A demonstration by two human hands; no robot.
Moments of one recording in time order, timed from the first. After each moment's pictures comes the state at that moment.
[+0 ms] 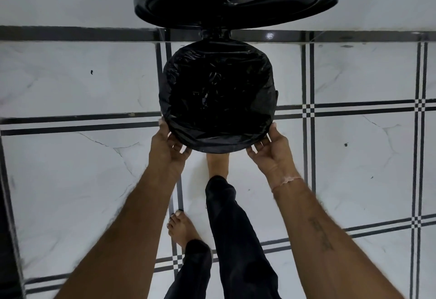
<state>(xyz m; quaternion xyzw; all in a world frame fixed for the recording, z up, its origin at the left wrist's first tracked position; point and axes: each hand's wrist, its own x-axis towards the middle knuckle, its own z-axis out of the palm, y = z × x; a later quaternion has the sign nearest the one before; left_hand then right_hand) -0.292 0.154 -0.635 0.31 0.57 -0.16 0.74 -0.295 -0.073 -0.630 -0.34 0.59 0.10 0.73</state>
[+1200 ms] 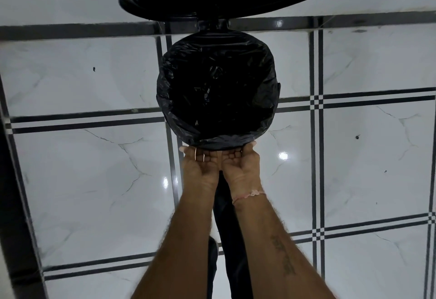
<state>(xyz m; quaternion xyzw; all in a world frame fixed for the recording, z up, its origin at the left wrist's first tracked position) -0.319 0.079 -0.611 0.07 0.65 -0.03 0.76 -0.330 -0.003 -0.652 -0.12 0.66 0.01 0.74</state>
